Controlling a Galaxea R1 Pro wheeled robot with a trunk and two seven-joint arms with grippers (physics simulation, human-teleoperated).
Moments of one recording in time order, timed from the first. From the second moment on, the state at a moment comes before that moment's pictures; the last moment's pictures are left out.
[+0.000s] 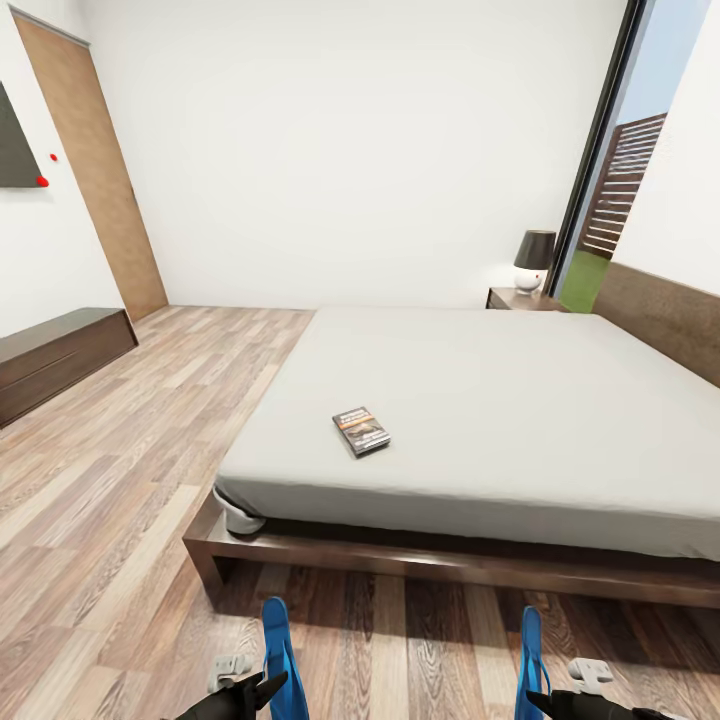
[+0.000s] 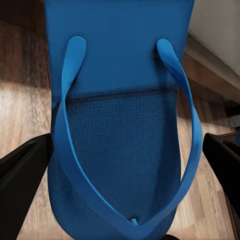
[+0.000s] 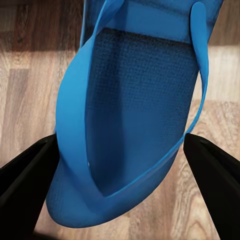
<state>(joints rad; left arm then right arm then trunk) -0.47 0.10 0.30 -0.05 0.05 -0.18 -0.91 -0.47 -0.32 -0.15 -0.13 -0.04 0.05 0.74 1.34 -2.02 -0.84</state>
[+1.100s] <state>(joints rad) -0.47 0.05 0.27 -0.35 0.03 0.03 -0.34 -0.47 -0.33 -0.15 -0.13 -0.04 0.05 0.74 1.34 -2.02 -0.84</state>
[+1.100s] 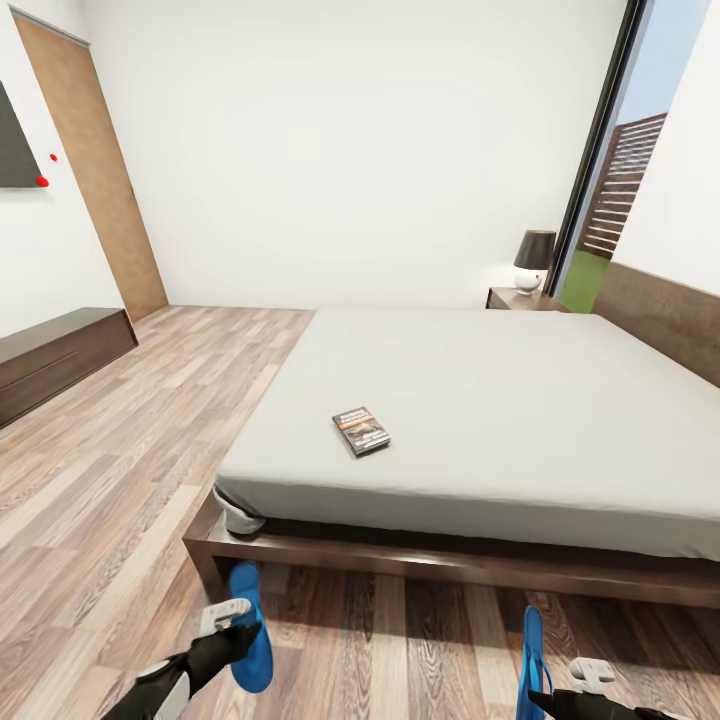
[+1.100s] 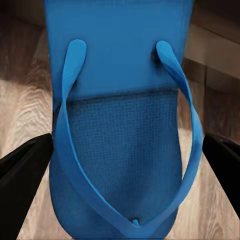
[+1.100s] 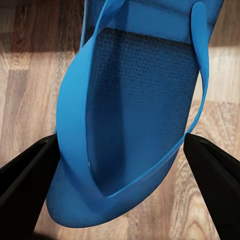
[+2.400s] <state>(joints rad) -0.48 0.00 0.16 -0.47 -0.20 0.29 -0.11 -0.47 -0.33 -0.15 -0.13 -0.04 0.05 0.74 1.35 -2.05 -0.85</state>
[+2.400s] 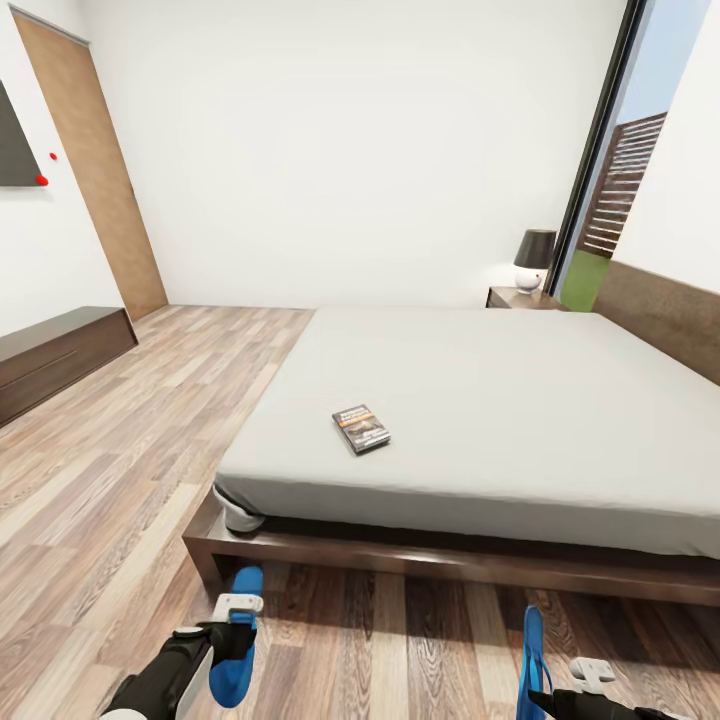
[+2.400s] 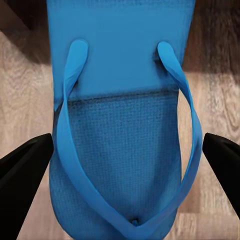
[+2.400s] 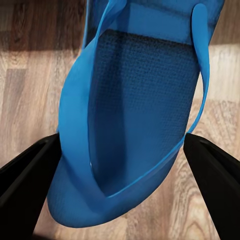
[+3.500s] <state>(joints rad) -0.50 -0.02 0.13 -0.48 -0.20 0.44 -0.11 -0.47 -0.33 -0.15 -0.13 -0.04 0.05 0.74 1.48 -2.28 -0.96</state>
